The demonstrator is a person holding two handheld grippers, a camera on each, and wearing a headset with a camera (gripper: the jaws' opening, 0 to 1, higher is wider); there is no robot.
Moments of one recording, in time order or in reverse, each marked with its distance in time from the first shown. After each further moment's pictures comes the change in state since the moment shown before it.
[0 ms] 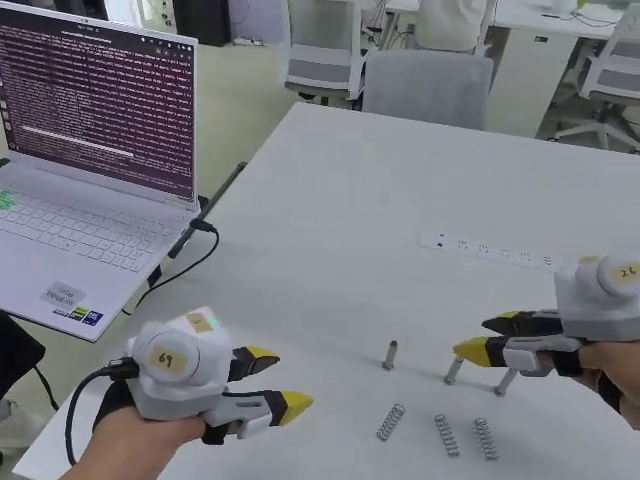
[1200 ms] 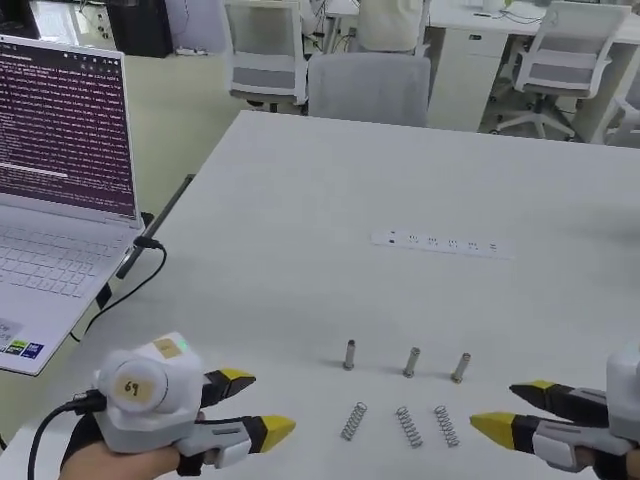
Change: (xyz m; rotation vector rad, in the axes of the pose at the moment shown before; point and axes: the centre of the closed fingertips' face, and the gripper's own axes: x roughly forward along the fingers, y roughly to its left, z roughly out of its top) left arm 0.015 -0.025 -0.002 -0.013 0.019 -0.061; right arm -0.065 0.021 -0.080 0.184 -0.115 -0.100
